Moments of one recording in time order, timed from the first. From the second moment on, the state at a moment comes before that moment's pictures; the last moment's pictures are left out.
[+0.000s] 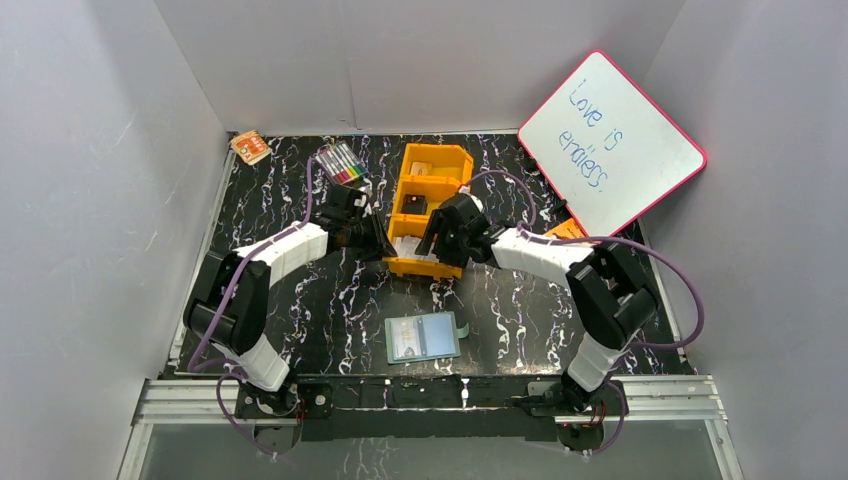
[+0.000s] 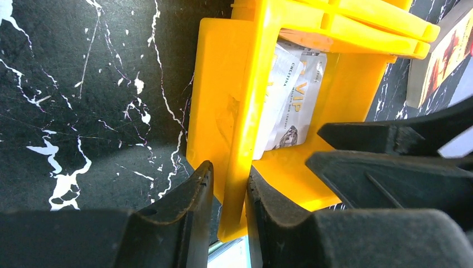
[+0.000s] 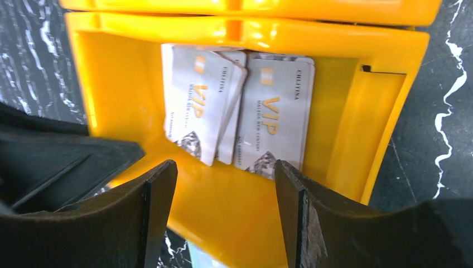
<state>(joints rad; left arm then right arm) -0.41 1.64 0.99 -0.30 0.31 -0.65 0.76 1.69 1.06 -0.20 0.02 0.93</state>
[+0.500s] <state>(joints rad) -0.41 1.63 0.97 -0.29 0.35 -0.62 0.74 1.81 1.08 -0.15 -0.13 0.93</state>
